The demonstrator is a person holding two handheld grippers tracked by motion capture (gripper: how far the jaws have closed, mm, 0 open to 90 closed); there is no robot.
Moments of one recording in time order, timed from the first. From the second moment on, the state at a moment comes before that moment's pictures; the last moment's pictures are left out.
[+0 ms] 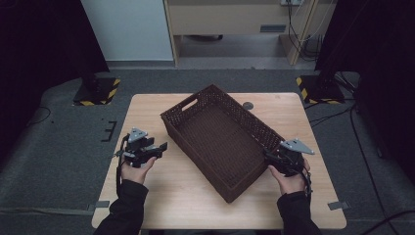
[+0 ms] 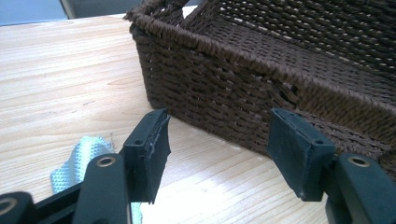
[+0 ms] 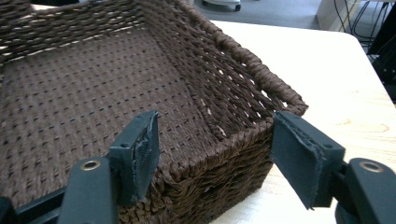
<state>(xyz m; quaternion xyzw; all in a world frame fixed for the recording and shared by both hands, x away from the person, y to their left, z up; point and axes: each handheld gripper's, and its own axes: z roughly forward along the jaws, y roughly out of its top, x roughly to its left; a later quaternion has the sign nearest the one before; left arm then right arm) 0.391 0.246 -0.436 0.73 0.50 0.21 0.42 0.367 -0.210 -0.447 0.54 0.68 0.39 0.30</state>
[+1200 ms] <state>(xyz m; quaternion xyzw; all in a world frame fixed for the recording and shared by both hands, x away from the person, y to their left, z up) 0.443 0.258 -0.427 0.72 0.50 0.23 0.43 0.380 -0.212 -0.447 0.53 0.69 0.38 0.31</state>
